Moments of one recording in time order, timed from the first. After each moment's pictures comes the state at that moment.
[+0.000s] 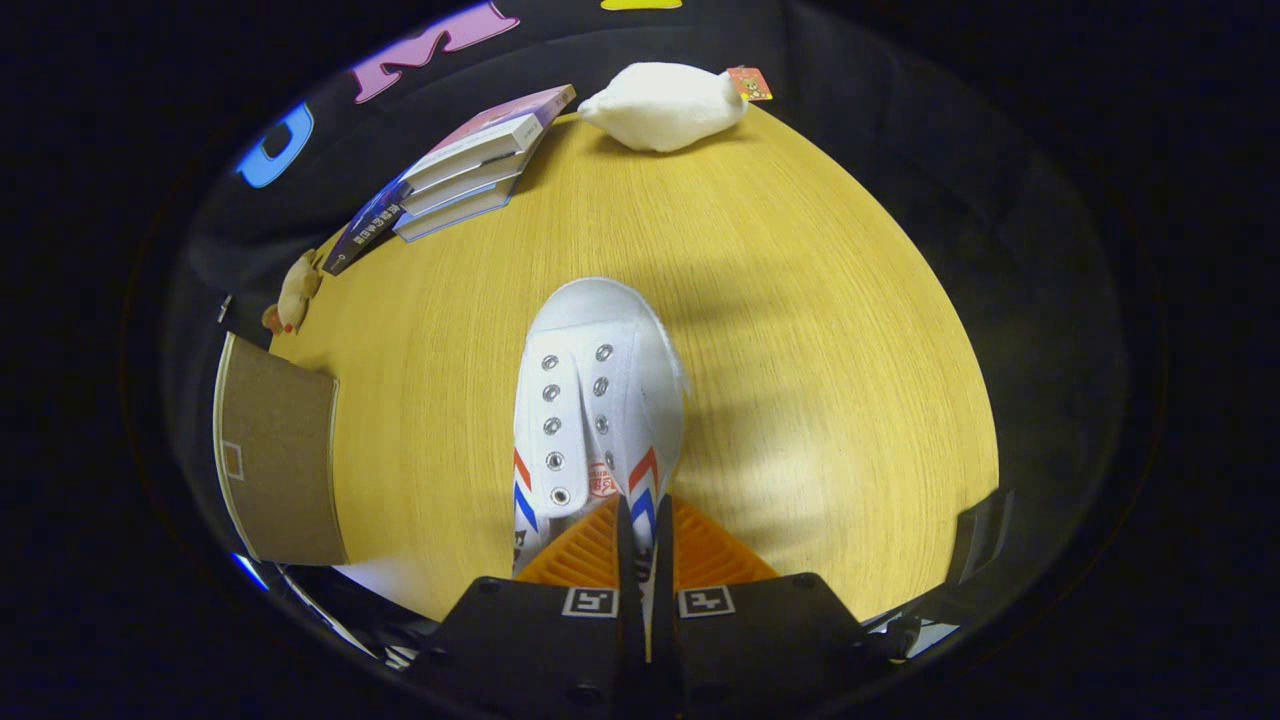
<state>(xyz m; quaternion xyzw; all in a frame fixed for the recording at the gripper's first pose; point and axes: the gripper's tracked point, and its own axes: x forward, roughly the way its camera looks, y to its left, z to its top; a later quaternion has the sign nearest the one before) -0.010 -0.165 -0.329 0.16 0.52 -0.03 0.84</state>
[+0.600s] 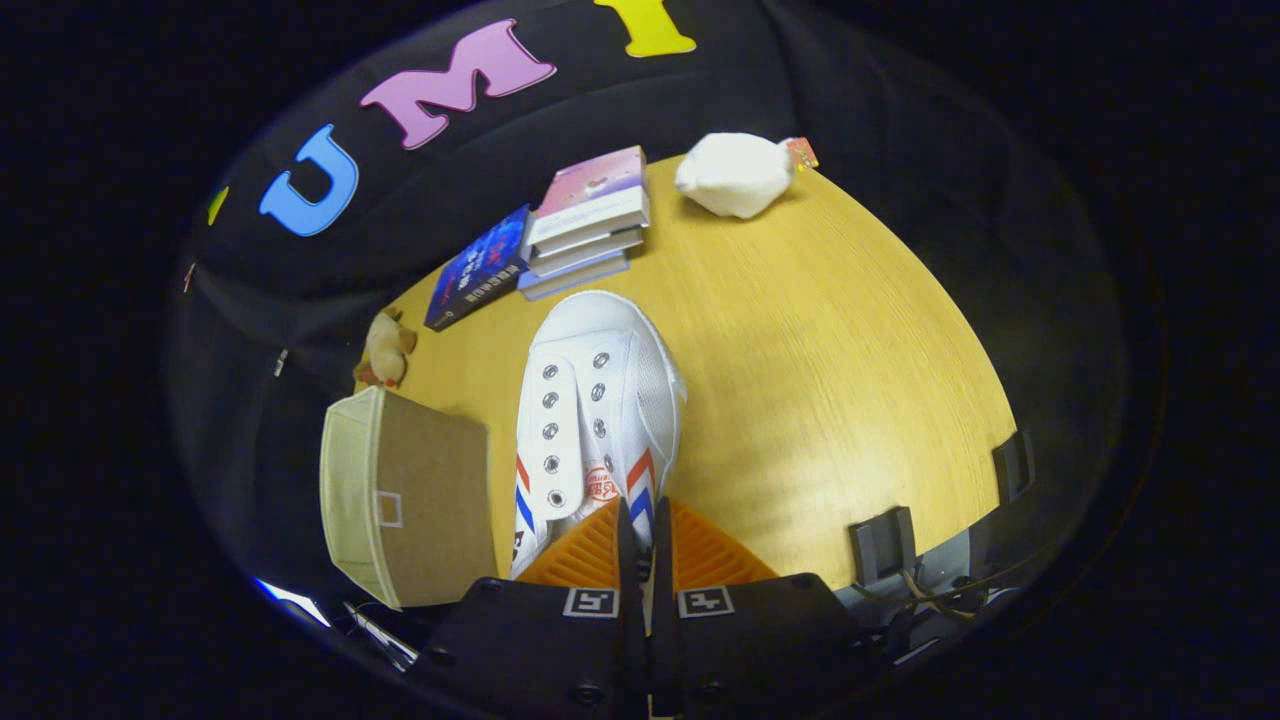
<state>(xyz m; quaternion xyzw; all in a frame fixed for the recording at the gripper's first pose) -0.016 -0.039 -0.185 0.21 0.44 0.00 0.87</state>
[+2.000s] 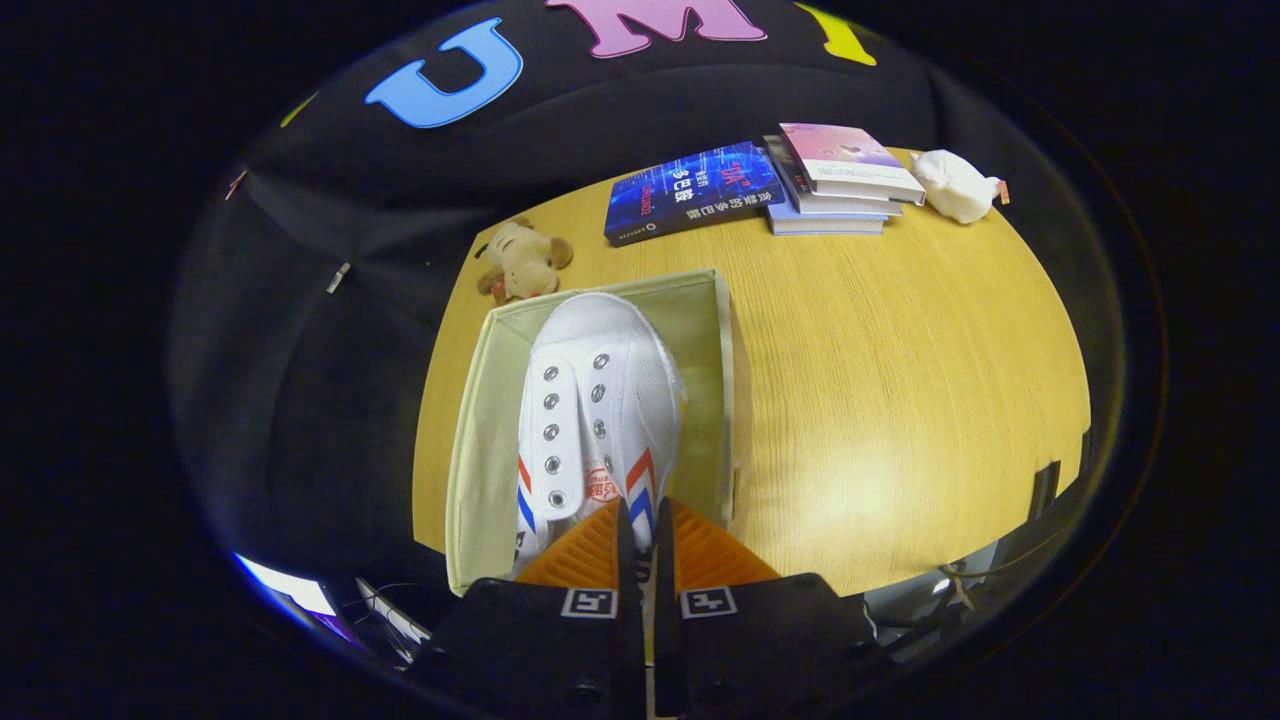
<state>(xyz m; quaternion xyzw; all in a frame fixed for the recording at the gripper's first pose) -0.007 0.245 -0.191 0.17 0.49 0.09 0.85</state>
